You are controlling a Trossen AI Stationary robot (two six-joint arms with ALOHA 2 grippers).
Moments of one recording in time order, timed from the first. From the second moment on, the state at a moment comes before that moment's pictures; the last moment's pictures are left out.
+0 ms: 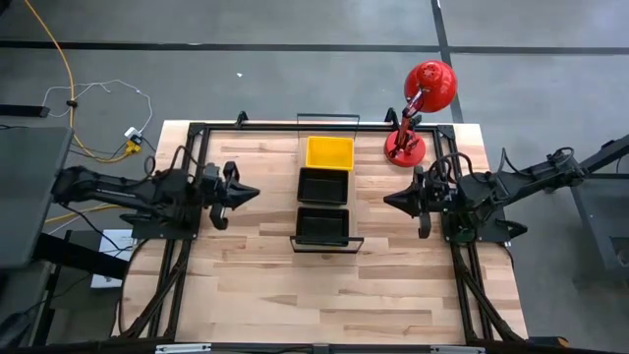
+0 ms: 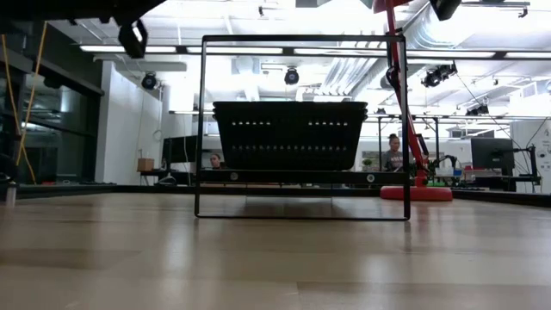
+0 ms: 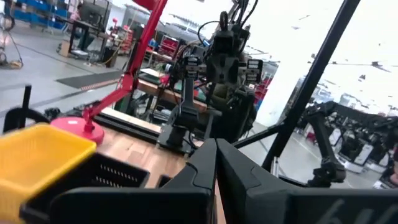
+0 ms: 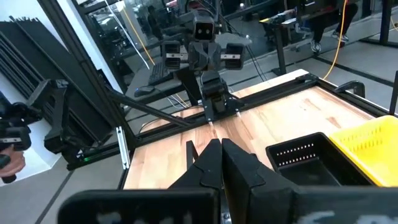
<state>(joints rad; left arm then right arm) 0.04 0.57 0.33 0.36 -0.11 -0.34 0.33 0.71 0.71 -0.10 0.37 0.36</state>
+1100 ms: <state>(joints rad) 0.13 0.28 0.01 0.29 -0.04 -0.37 0.33 0.60 0.71 -0.16 0.33 0.33</state>
